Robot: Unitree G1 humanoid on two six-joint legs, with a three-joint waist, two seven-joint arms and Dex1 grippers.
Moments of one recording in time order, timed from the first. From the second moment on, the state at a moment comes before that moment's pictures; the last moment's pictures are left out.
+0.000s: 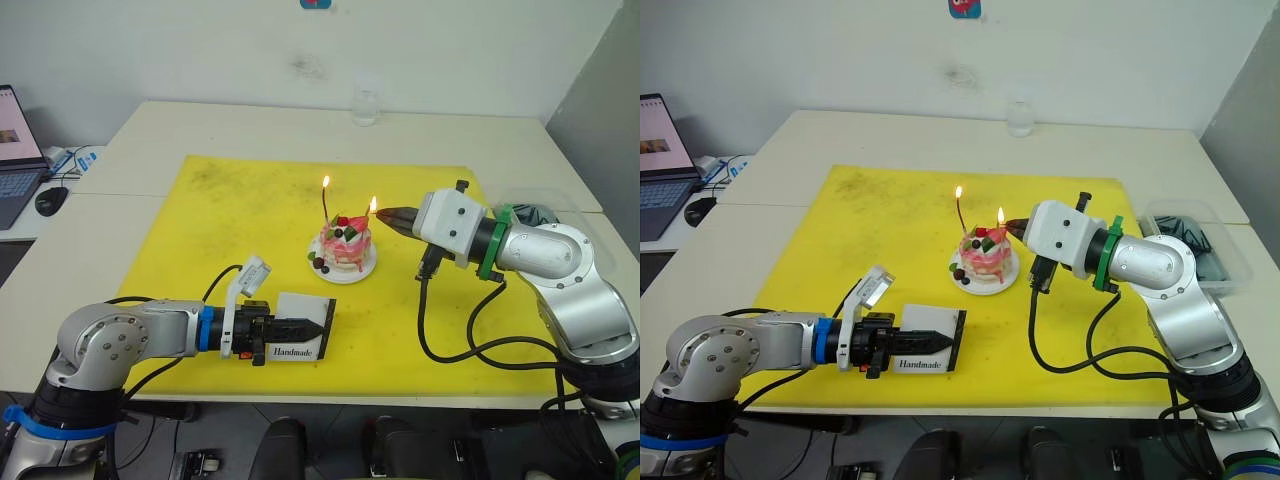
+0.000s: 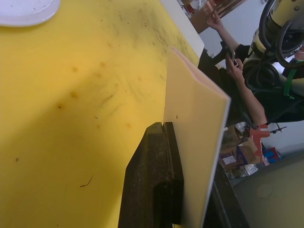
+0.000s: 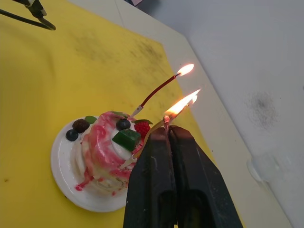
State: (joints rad) left arm -0.30 0.78 0.04 -0.33 -1.22 1.26 -0.70; right arm -0.56 -0.67 0.18 -0.51 0.07 0.45 0.78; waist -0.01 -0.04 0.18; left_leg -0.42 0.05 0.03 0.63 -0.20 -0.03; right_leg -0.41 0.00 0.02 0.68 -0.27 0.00
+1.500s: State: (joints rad) left arm -0.36 0.44 -0.08 -0.33 -1.20 1.25 -0.56; right arm -0.22 -0.73 -0.40 -0.18 0.14 0.72 0.50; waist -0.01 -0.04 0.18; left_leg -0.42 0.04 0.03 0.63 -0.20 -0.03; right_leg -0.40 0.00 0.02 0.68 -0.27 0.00
